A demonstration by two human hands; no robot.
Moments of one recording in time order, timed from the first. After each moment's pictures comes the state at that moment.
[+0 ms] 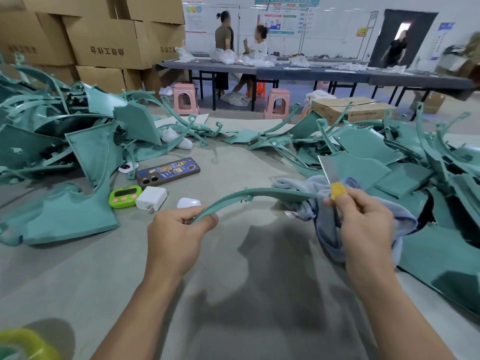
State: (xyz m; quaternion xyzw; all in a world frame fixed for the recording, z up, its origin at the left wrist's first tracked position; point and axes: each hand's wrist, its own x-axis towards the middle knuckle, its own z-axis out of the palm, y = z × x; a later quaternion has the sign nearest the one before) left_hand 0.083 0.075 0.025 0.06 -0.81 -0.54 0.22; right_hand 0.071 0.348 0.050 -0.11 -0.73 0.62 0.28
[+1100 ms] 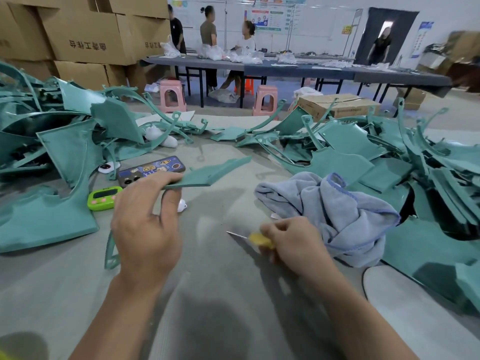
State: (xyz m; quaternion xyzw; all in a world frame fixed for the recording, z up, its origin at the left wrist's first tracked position) left_hand 0.077 0.078 0.038 -0.10 -0.75 -0.36 0.55; right_hand 0.075 0.308 0.032 -0.07 -0.90 0.44 -0.02
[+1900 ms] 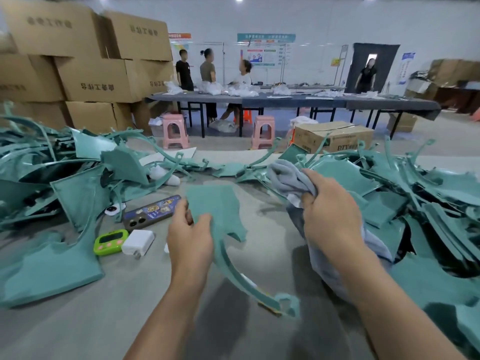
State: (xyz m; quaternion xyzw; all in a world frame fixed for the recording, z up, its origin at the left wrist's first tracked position) left_hand 0.032 0.127 0.074 0.09 -0.68 -0.69 0.24; right_hand 0.022 0.353 0.116 0.01 -0.91 0.29 0.30
